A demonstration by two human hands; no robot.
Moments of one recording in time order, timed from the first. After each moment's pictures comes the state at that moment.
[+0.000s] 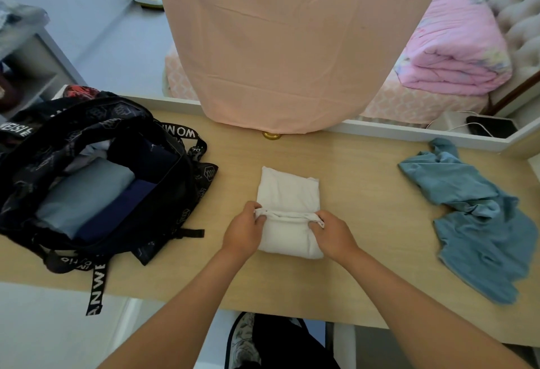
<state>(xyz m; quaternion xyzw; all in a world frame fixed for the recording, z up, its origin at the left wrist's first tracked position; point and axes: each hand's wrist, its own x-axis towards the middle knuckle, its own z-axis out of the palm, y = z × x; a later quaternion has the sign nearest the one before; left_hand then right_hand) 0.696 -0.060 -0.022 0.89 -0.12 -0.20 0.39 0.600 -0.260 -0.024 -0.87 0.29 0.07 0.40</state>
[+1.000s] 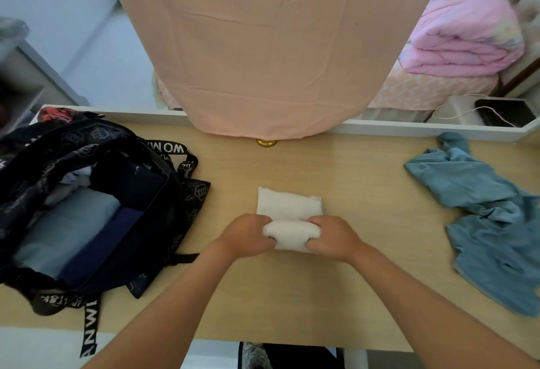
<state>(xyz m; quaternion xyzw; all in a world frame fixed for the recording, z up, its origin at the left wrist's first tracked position) 0.759 -0.082 -0.026 0.87 -0.35 -0.29 0.20 0.637 -0.295 -0.037 -0.92 0.16 0.12 0.33</state>
